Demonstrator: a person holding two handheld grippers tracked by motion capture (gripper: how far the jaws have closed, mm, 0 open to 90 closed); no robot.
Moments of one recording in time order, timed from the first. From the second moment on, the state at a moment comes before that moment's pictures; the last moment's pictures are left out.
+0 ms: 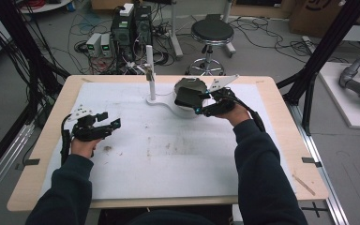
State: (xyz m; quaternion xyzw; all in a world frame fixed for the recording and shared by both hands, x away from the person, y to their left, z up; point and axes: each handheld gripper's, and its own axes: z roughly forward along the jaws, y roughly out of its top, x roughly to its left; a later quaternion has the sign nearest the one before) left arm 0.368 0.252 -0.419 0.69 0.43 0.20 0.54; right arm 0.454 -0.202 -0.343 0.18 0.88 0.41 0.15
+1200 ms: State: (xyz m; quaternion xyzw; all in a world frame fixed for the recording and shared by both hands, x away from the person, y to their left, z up) left arm 0.368 0.244 -0.407 0.69 0.40 0.23 0.56; right arm 0.358 -0.328 -0.387 0.38 0.76 0.45 0.27
